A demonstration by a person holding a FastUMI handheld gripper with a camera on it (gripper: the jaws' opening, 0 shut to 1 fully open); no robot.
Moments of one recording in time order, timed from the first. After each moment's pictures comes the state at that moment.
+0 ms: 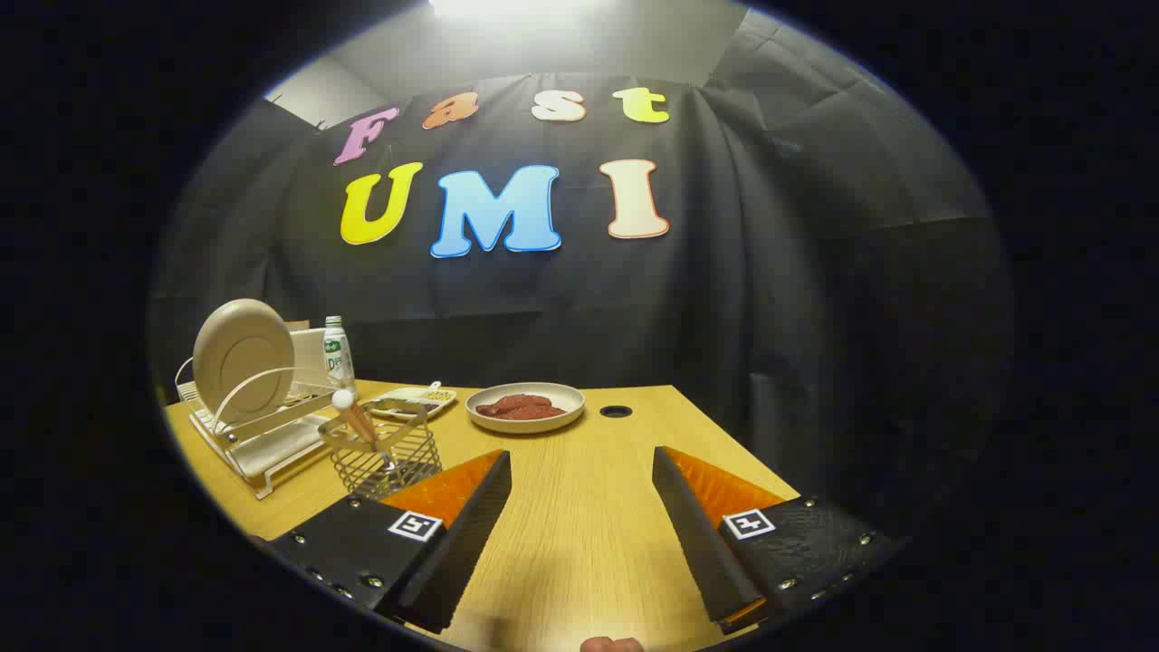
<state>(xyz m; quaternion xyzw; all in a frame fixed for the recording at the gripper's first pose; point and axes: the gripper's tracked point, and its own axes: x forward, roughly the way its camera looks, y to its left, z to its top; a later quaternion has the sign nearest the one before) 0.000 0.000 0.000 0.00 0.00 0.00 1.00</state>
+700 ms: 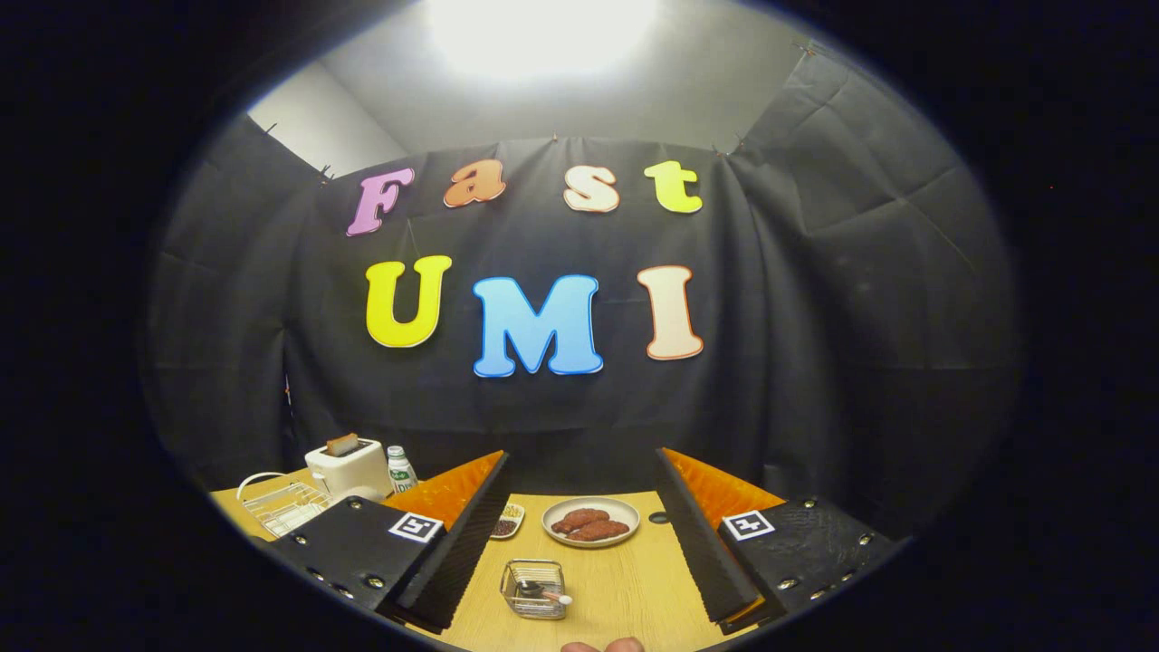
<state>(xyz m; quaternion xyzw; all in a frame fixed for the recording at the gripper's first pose) -0.064 0.114 0.235 0.00 -0.08 0.00 1.00</state>
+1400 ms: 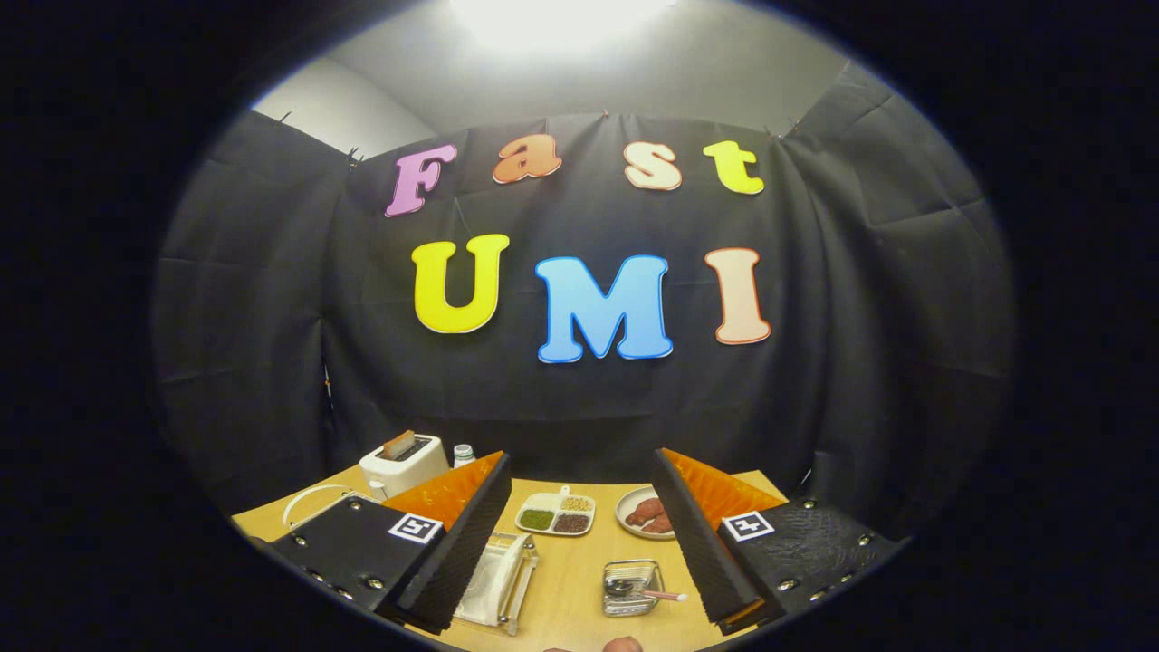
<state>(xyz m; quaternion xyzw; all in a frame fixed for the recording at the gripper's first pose) -0.047 0.244 0.237 0.00 0.00 0.08 1.00</state>
